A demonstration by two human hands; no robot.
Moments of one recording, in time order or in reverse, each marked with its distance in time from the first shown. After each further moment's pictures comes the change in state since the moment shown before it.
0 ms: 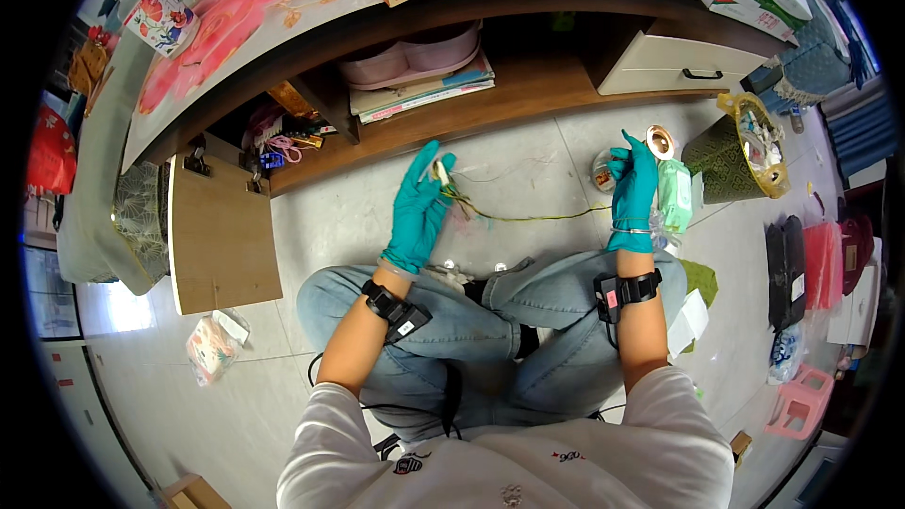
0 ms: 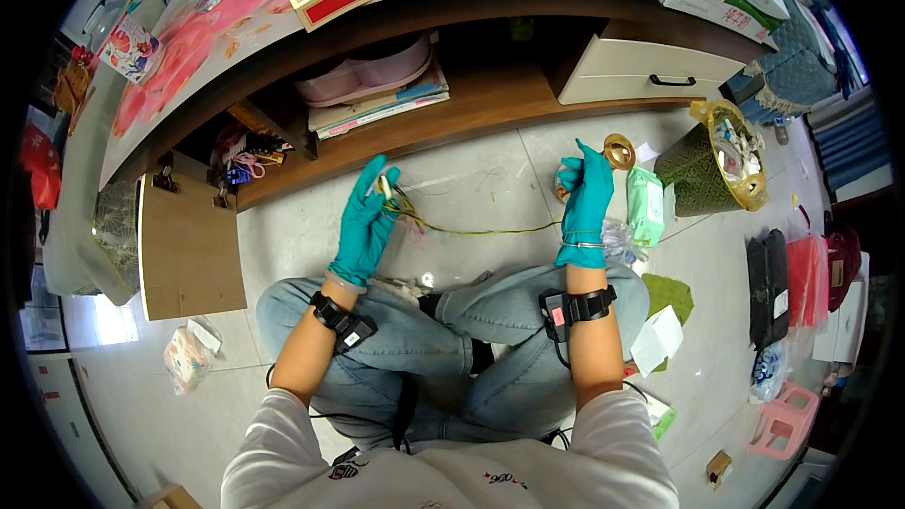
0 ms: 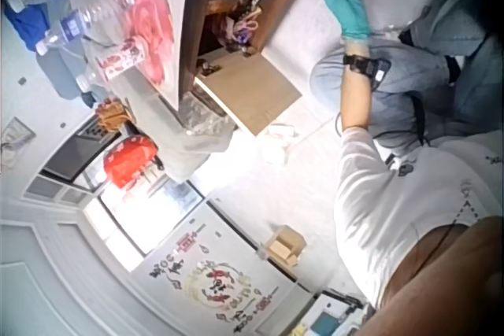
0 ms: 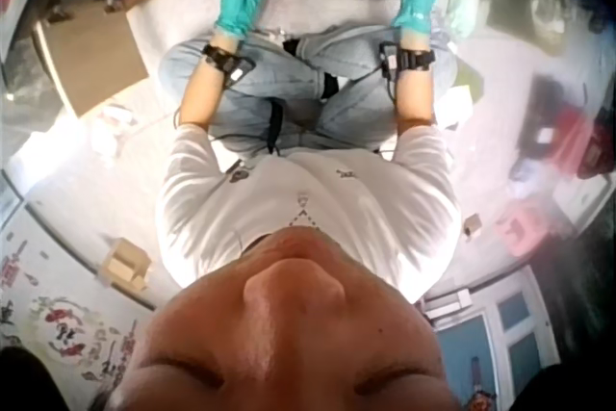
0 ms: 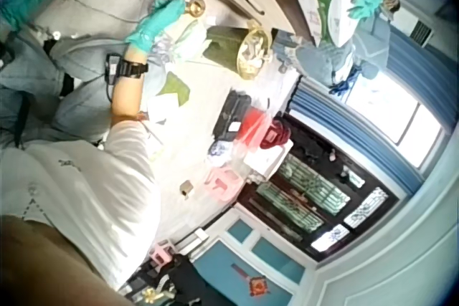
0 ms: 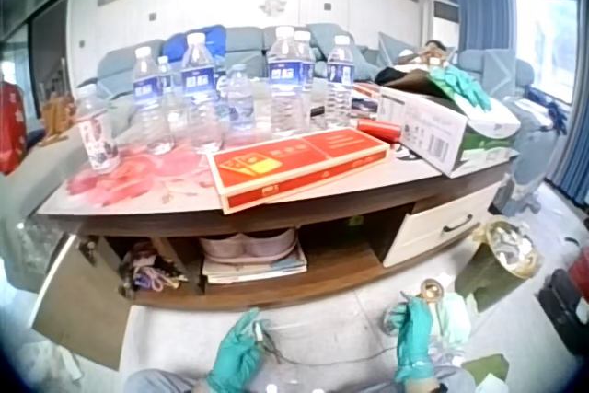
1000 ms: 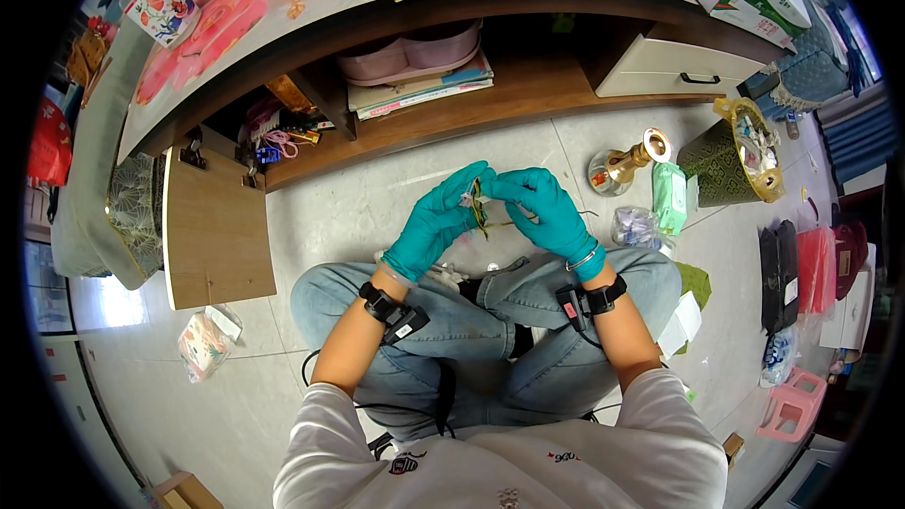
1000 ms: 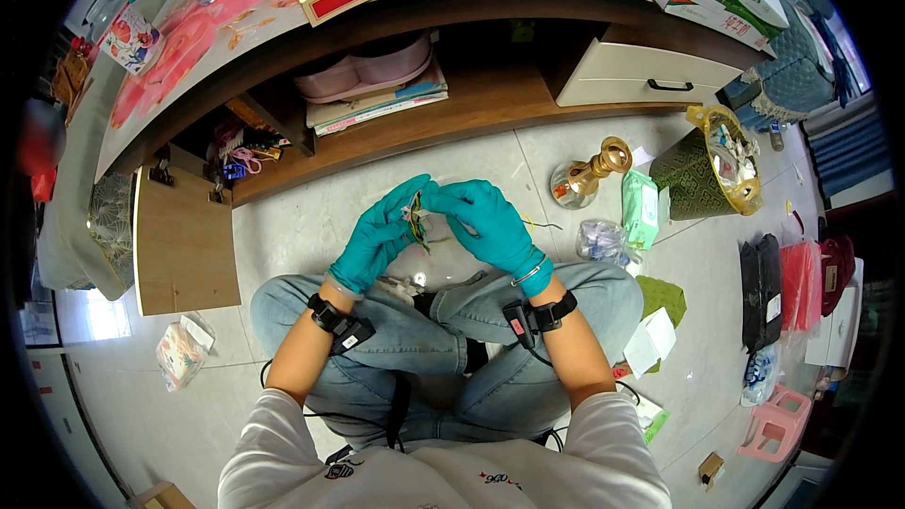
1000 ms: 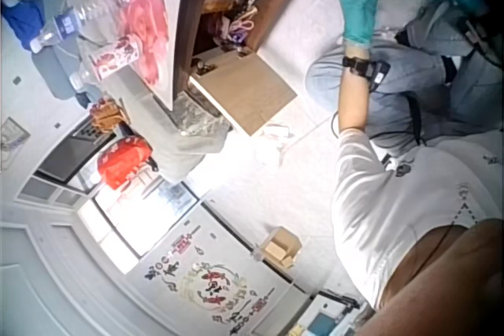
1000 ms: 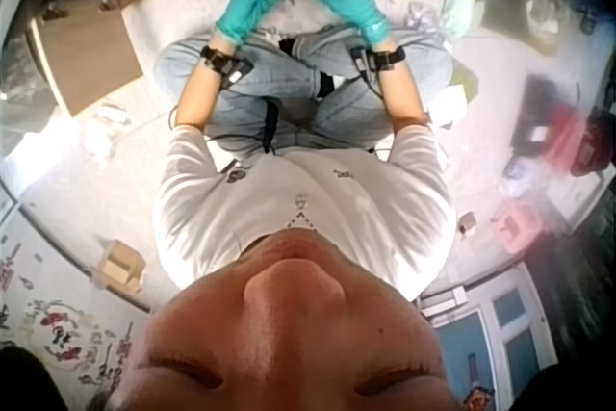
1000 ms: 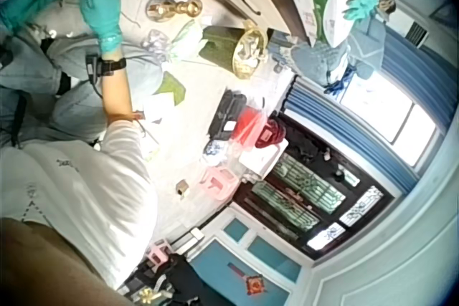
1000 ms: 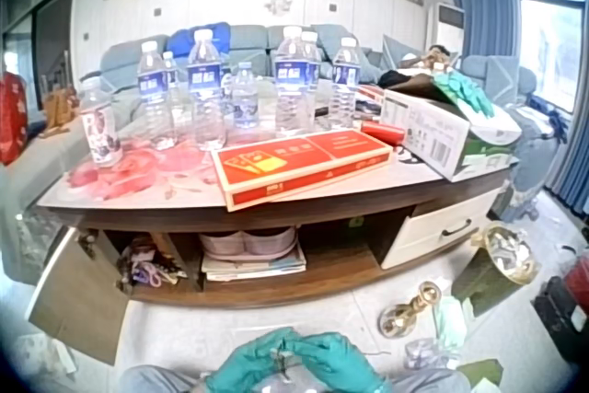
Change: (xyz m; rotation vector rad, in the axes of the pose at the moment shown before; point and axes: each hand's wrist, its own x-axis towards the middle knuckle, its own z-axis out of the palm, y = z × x) left_hand -0.014 0.006 0.024 0.066 -0.205 -0.300; right_hand -0.086 0.005 0.079 -0.932 -0.947 -0.825
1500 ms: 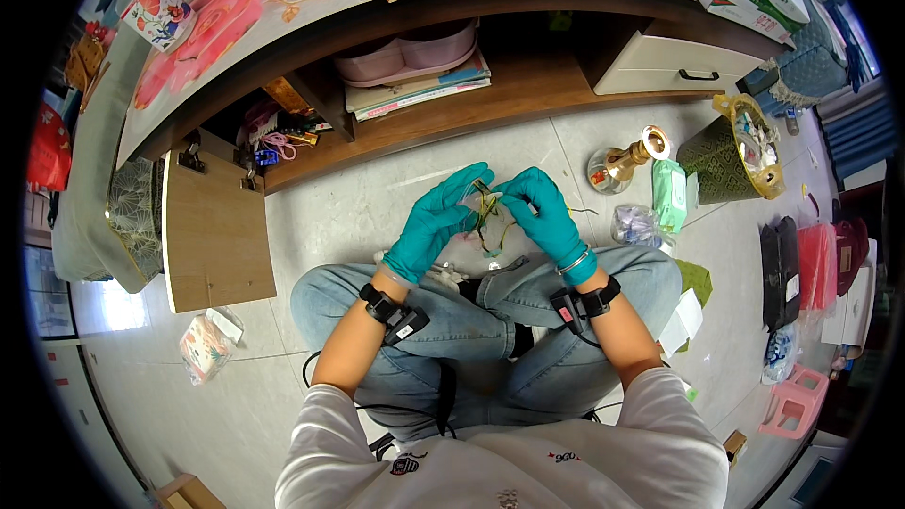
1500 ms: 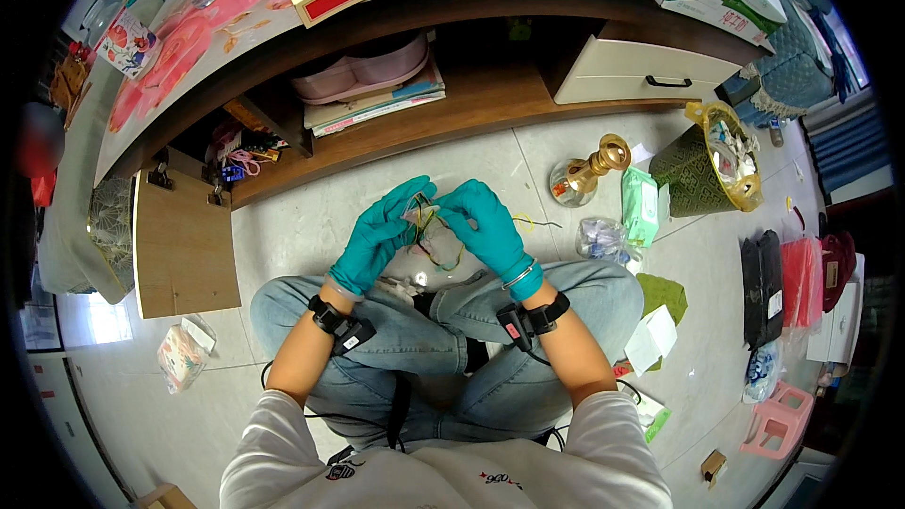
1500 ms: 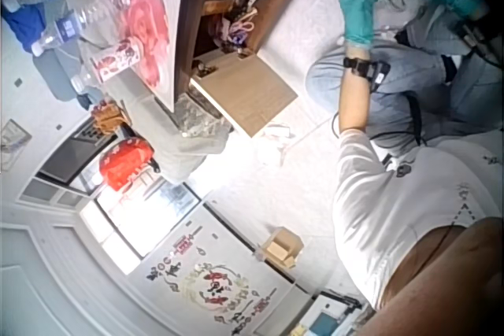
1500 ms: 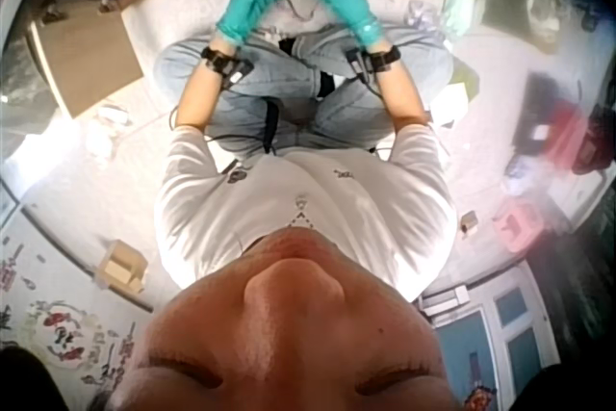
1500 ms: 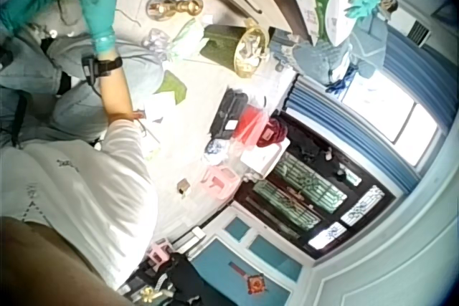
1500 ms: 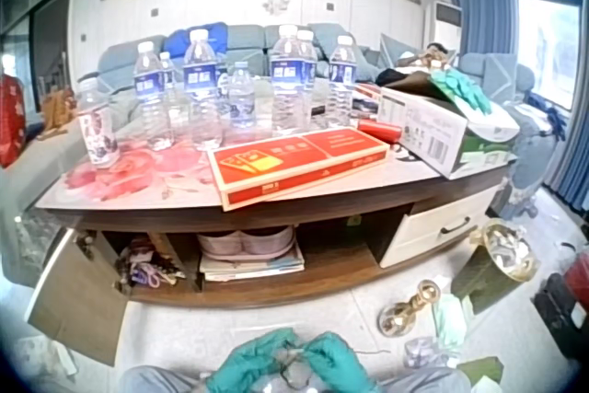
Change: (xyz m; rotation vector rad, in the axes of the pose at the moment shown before) left_hand 0.000 0.004 0.007 0.137 -0.002 0.027; right_hand -0.016 0.011 0.019 0.307 0.140 0.233
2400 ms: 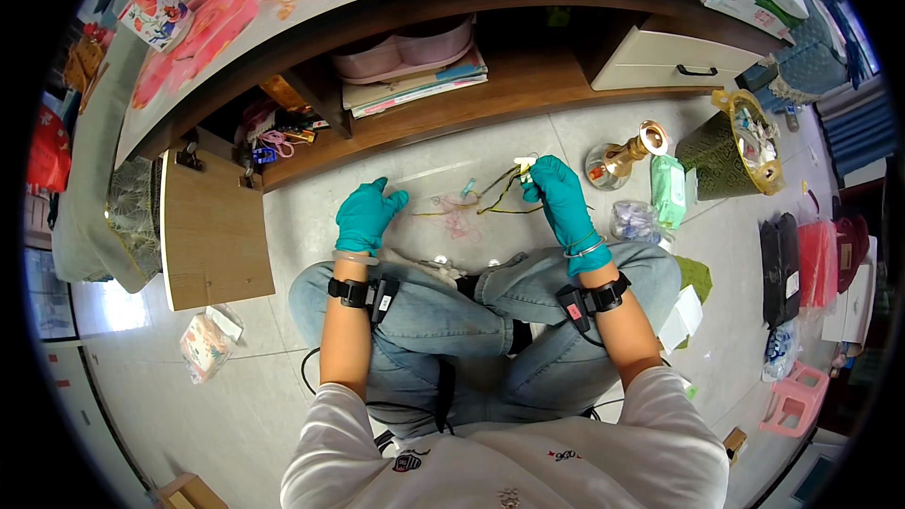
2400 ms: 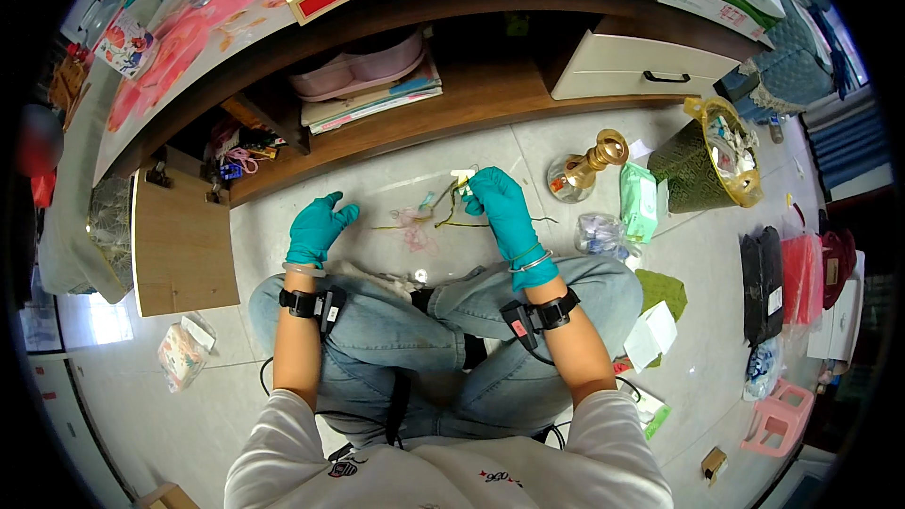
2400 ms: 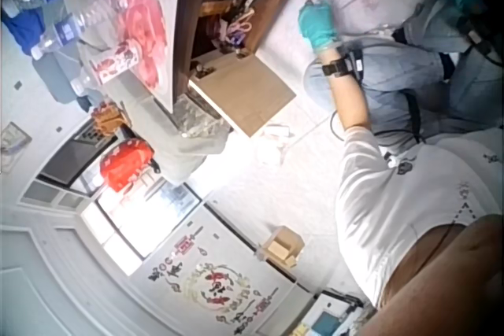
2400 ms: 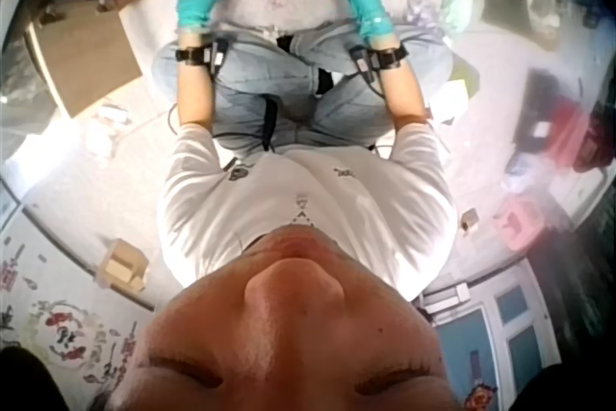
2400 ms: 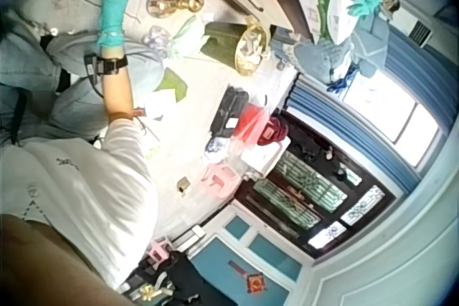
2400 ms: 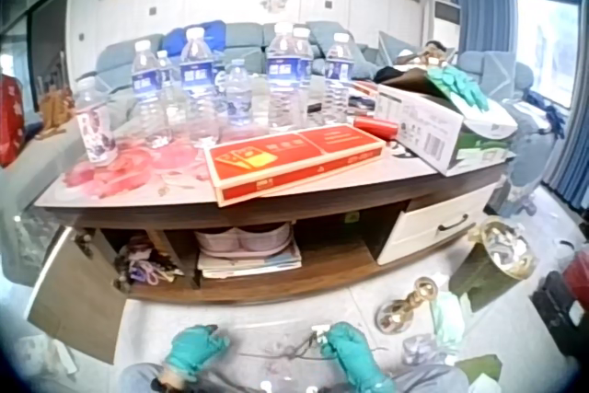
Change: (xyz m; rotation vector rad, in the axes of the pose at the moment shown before) left_hand -0.024 0.004 -0.110 1.699 0.559 -0.188; right_hand 0.001 0.014 -0.014 0.787 0.174 0.600
